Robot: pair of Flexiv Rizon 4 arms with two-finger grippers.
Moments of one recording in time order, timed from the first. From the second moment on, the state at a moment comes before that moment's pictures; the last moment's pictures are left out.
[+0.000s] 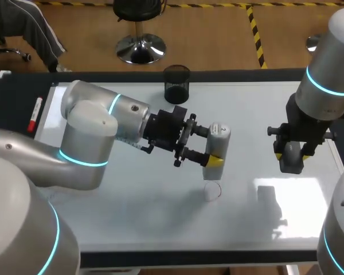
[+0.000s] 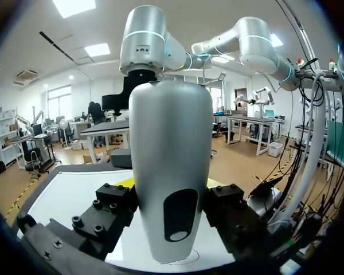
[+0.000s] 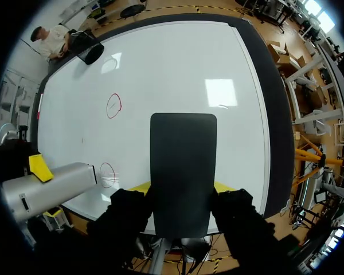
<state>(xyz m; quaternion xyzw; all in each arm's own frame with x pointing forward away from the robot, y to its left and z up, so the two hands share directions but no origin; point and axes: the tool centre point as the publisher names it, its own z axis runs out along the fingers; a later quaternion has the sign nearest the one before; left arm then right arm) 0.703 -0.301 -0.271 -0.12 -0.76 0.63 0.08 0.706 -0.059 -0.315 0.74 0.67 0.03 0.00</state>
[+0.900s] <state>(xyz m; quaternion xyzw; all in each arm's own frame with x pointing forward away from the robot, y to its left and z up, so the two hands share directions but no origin) 0.696 -0.288 -0.255 -0.13 -0.76 0.63 0.09 0.706 -0.059 -0.315 0.74 0.67 0.03 0.00</state>
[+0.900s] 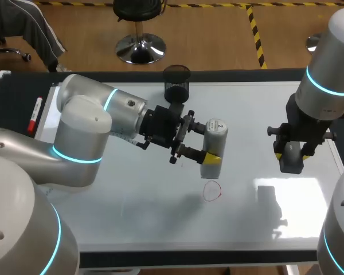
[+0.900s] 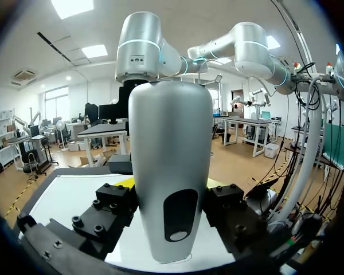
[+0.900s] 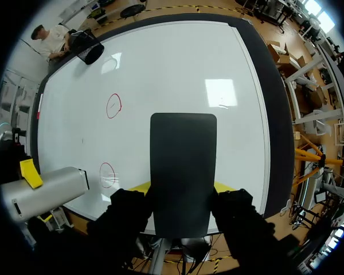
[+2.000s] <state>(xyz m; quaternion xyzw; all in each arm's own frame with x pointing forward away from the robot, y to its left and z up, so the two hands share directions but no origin) 0.669 -0.165 -0.243 -0.08 -0.77 0.63 0.05 0.707 -0.059 -0.315 0.74 0.67 0.03 0.00</state>
